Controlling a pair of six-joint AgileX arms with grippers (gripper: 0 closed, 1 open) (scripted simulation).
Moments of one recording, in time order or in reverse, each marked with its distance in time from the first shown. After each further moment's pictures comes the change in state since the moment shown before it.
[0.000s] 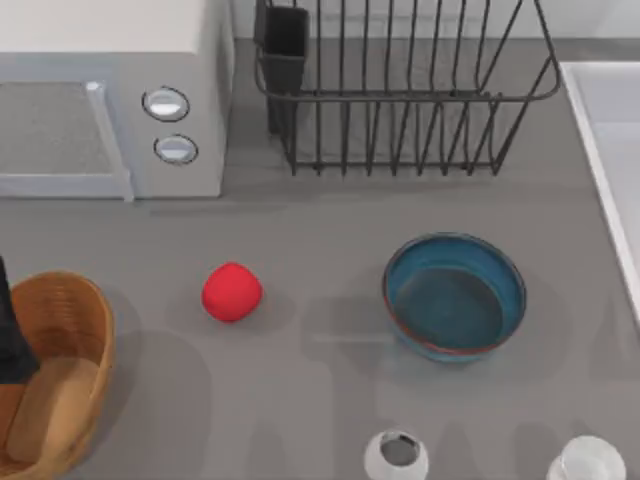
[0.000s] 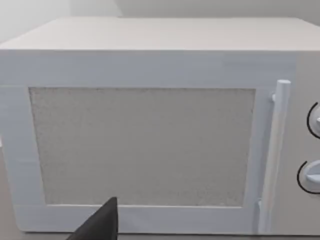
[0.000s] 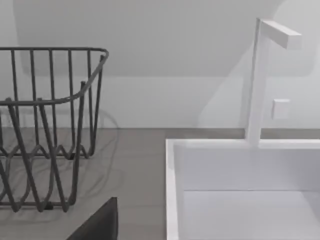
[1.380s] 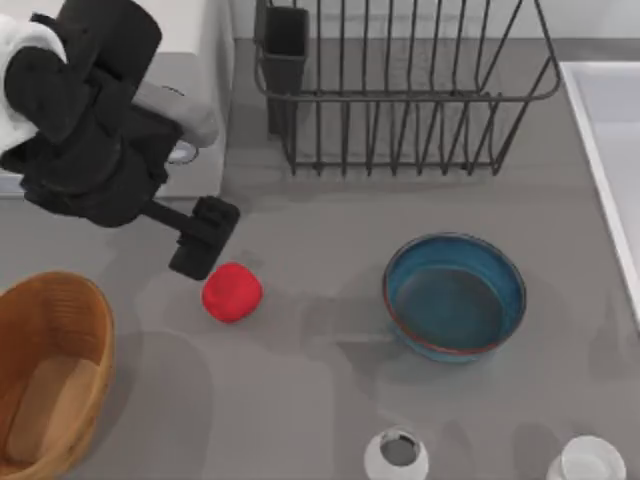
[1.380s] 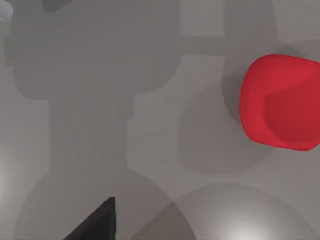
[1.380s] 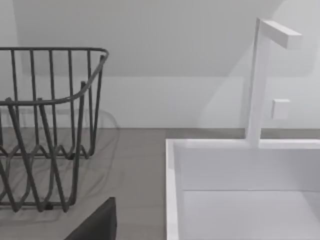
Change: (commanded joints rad) left arm -0.399 1.581 1.191 -0.851 0.019 0.115; right arm 0.000 0.000 0.000 0.000 0.000 0.000
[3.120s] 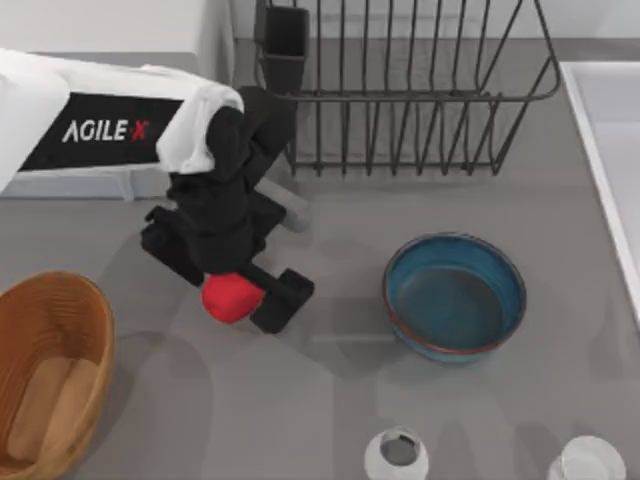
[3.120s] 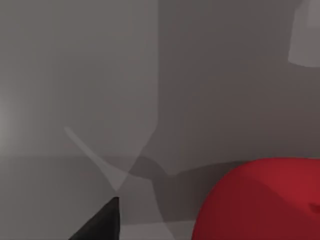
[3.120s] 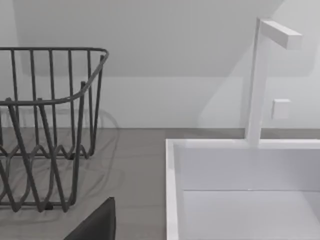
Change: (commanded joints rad) left arm -0.112 0.542 0.199 0.010 -0.006 0.036; right arm 0.000 0.000 0.000 0.000 0.000 0.000
